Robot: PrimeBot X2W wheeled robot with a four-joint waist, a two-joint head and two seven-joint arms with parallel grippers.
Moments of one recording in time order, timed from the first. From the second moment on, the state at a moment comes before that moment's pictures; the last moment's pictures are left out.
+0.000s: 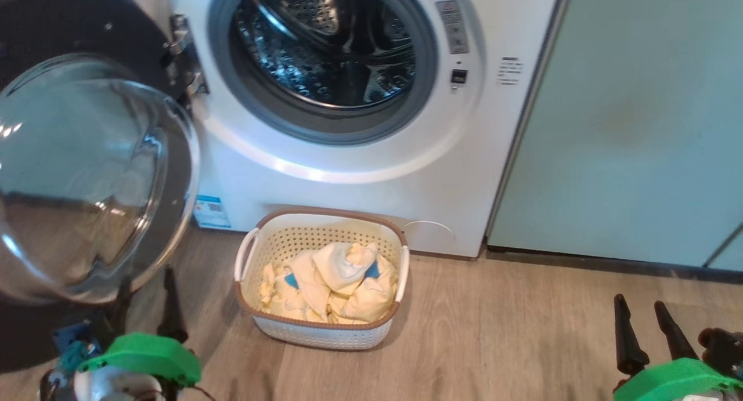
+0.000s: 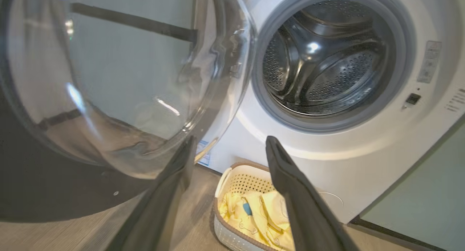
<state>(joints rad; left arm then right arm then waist) 0.04 0.14 0.10 0.19 -0.38 0.06 -0.23 -0.05 -0.12 0.11 0.44 0.42 0.13 -0.25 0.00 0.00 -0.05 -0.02</state>
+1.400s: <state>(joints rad) -0.11 0.19 0.06 0.47 -0.32 -0.05 -0.25 -0.02 -0.12 0.11 0.37 0.40 0.13 -0.25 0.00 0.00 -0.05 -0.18</state>
